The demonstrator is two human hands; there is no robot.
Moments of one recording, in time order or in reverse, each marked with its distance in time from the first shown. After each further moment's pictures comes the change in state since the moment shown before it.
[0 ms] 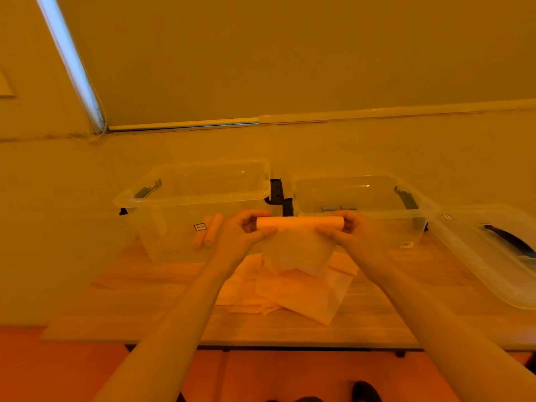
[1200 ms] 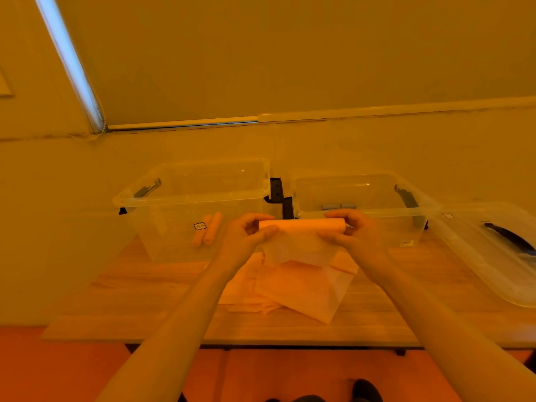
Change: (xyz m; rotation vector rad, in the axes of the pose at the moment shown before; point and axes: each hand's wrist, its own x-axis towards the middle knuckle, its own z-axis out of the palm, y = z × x) left_hand -0.004 0.000 0.006 0.041 -0.007 0.012; right_hand 0.002 0.011 -0.004 -0.009 0.012 -0.037
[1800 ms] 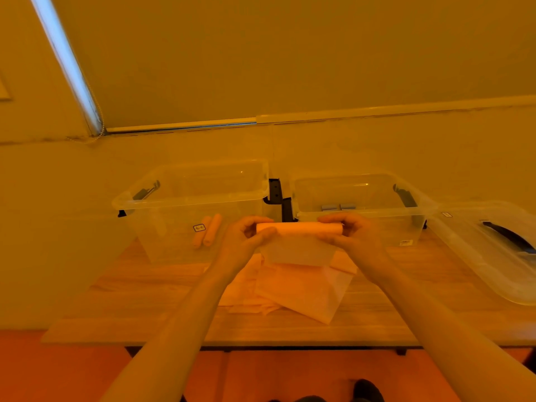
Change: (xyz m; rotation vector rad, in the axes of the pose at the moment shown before) left_hand -0.005 0.001 0.000 0.035 -0.016 0.010; right_hand -0.001 0.002 -0.001 0.030 -0.069 -0.004
